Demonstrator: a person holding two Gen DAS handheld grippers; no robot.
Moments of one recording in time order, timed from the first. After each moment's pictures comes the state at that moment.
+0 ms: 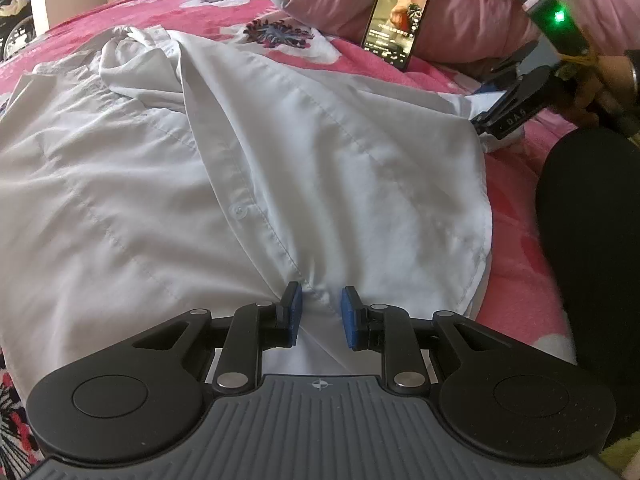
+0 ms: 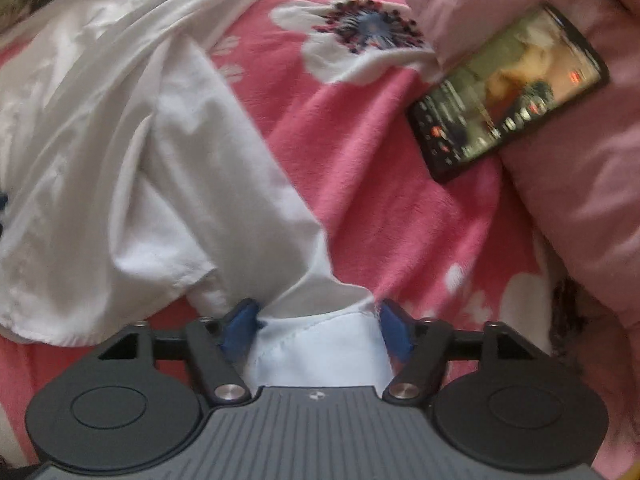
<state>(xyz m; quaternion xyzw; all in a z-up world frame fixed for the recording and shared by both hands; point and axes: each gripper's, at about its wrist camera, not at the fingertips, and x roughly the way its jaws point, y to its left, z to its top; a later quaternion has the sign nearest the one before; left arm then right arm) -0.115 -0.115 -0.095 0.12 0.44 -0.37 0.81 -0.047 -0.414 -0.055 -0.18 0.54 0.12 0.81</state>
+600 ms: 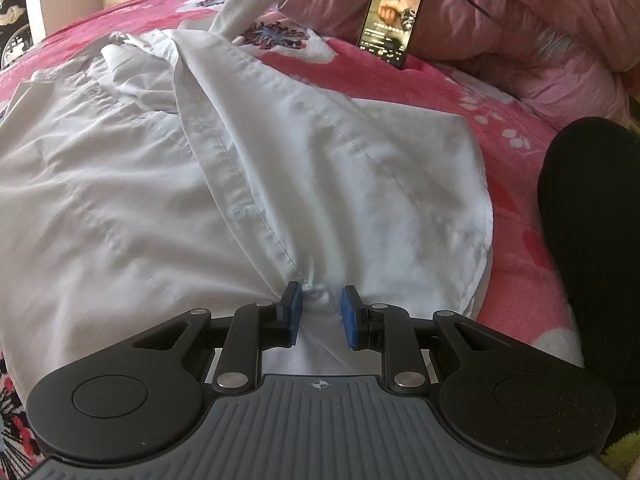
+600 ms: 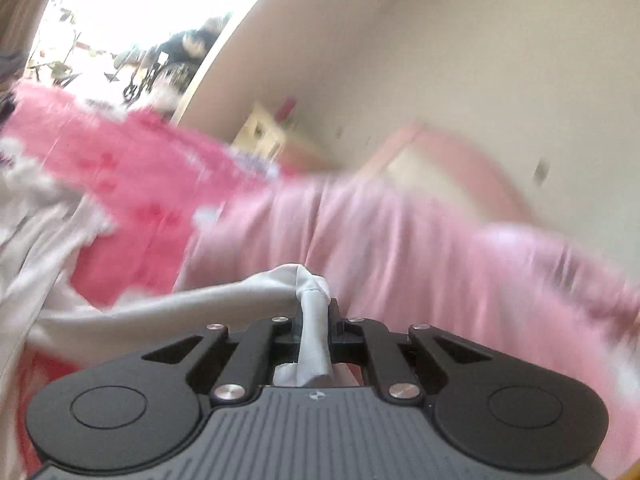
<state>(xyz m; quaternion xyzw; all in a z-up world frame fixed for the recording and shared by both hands) -0.119 -0.114 -0.097 0.13 0.43 -0.37 0.81 0.076 -0.375 0.168 -0.30 0.23 -0.11 0.92</state>
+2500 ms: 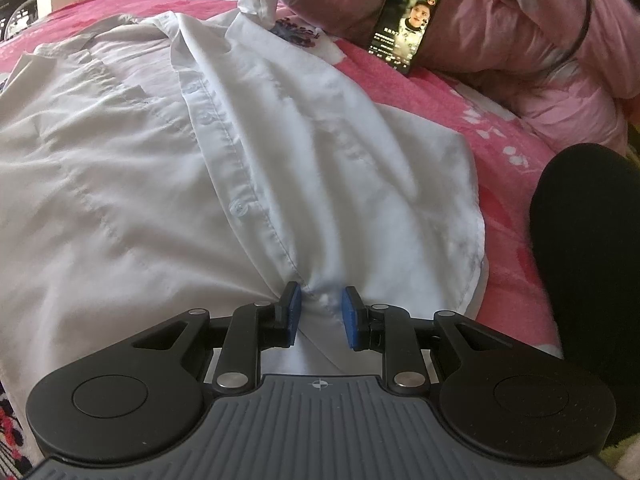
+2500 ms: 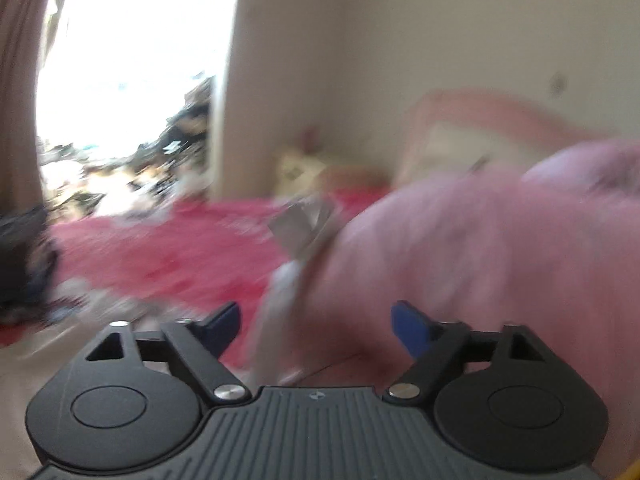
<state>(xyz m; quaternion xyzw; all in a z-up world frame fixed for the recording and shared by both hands) -0.112 -0.108 -0.101 0.08 0.45 -0.38 0.80 0.079 -0.353 0.134 -0.04 0.26 -0.01 0.96</state>
